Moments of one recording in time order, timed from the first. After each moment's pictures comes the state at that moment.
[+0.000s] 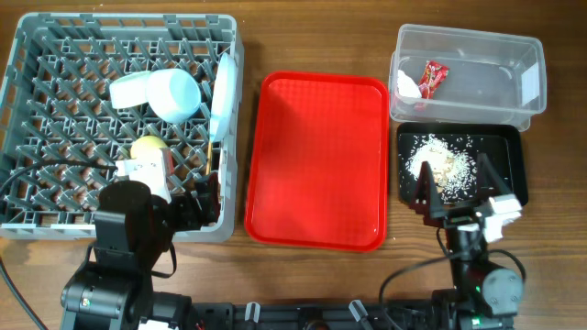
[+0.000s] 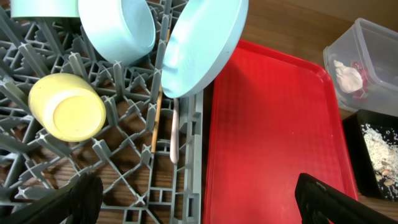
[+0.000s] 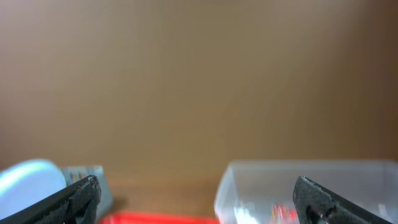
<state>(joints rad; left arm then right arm) -0.17 0.63 0.80 -0.84 0.04 -0.33 0.08 0.02 0.02 0.27 -0.06 0.17</state>
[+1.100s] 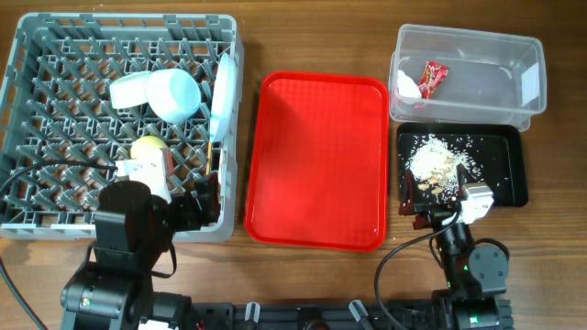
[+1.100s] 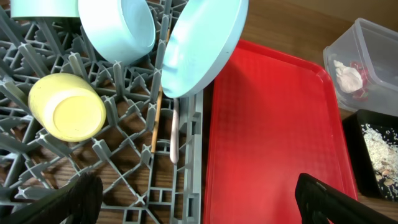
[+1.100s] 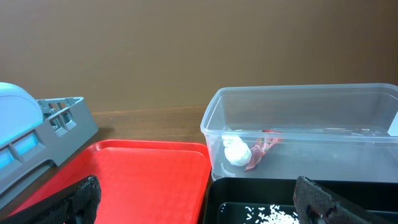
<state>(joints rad) -0.17 0.63 0.80 -0.84 0.04 -0.33 0.08 0.02 0.01 0.00 -0.06 0.13</state>
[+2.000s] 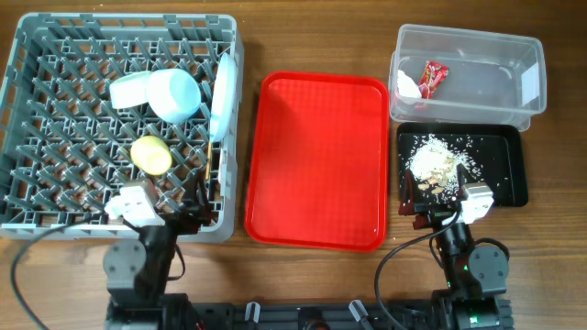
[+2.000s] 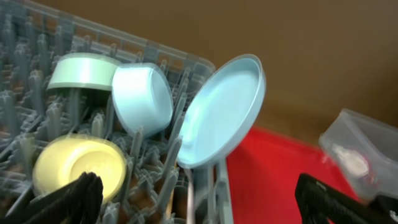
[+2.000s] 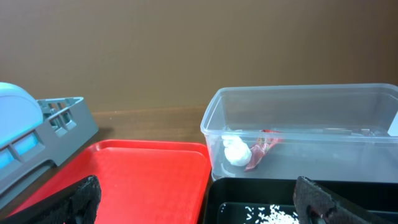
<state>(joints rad) 0.00 0.14 0.23 -0.26 0.08 -0.33 0.08 0.02 0.01 0.00 -0.06 0.13</state>
